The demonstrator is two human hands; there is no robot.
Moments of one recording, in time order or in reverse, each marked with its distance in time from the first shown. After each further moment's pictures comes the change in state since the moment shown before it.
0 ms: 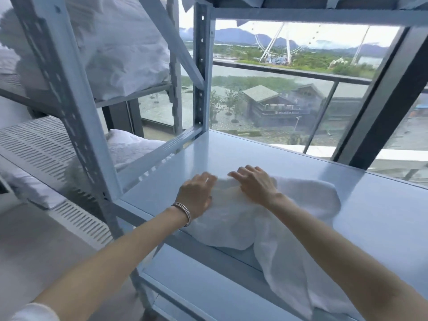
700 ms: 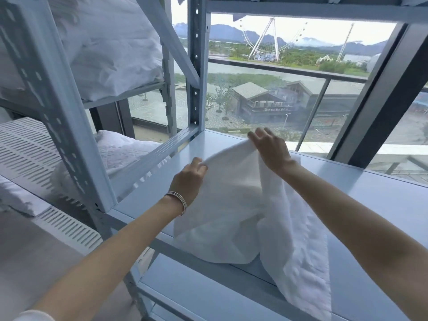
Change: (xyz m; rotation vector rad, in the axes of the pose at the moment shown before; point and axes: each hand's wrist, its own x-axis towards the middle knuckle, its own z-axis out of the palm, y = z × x) left_hand 0.039 -0.039 0.000 0.021 0.091 -0.044; right_hand 0.054 0.051 -0.043 -0.049 0.140 0.244
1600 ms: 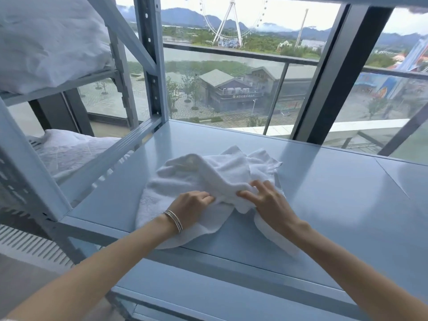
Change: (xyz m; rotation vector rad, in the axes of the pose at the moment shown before) left_hand -0.035 0.063 0.046 -0.176 -0.097 0.571; right_hand -0.184 -0.001 0.024 0.122 -0.032 0.005
